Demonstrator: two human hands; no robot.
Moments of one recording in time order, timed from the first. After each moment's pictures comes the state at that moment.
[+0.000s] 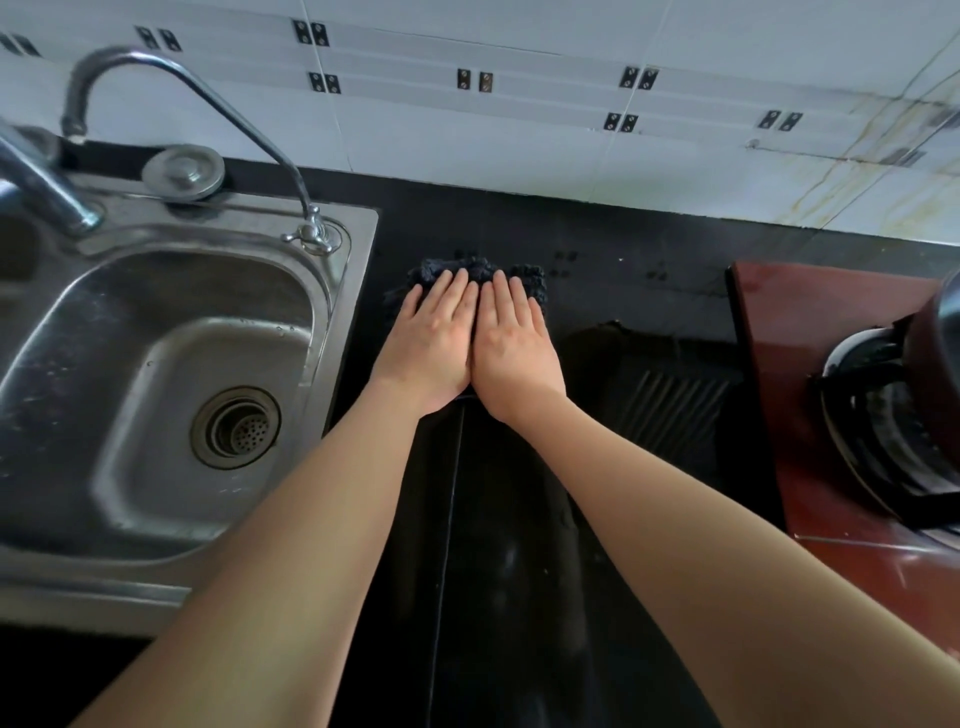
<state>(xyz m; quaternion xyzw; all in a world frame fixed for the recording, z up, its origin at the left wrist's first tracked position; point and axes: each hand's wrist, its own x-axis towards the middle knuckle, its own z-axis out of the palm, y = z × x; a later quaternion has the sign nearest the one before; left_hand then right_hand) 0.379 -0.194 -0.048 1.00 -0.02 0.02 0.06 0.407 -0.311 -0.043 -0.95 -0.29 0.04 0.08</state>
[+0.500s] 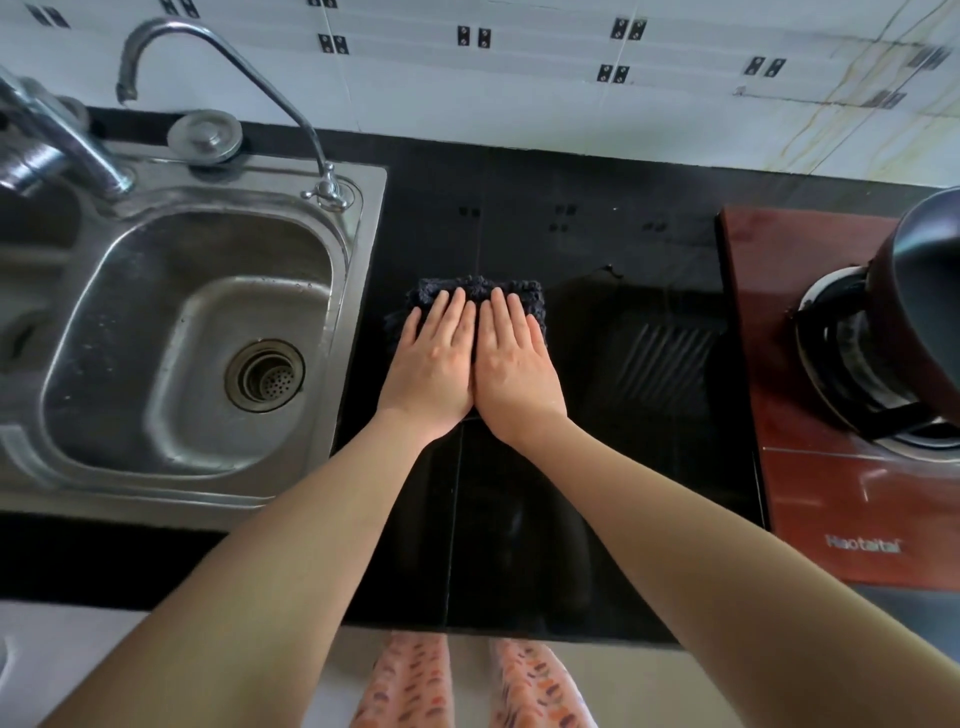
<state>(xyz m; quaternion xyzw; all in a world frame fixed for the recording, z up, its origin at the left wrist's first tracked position) 0.293 -0.224 -0.049 1.00 0.01 0.03 0.08 0.324 -0.340 -0.042 -0.95 -0.30 0.04 0.06</state>
